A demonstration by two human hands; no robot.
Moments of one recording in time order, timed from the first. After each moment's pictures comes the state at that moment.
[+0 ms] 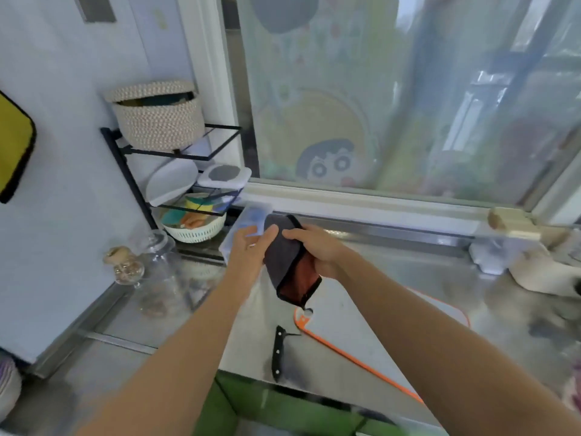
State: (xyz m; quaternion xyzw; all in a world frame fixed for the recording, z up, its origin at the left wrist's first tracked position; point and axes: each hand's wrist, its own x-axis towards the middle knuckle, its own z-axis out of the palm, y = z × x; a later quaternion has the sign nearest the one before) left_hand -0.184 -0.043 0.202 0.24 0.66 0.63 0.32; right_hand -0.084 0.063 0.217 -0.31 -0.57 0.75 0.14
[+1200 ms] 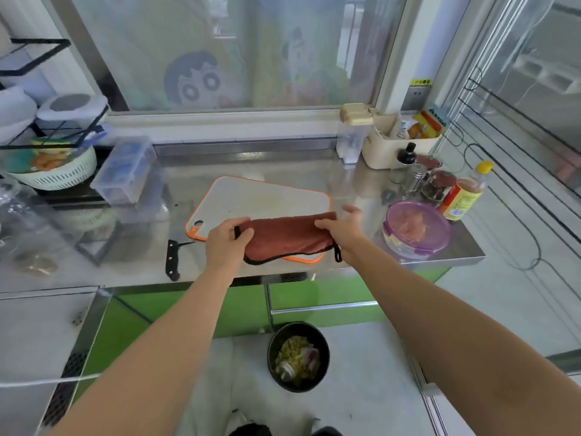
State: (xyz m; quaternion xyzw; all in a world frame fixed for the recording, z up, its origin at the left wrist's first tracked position) left_hand 0.062 -0.084 0.095 0.39 0.70 0.51 0.29; right_hand 0.266 0.012 0.102 -0.58 -0.41 0.59 0.39
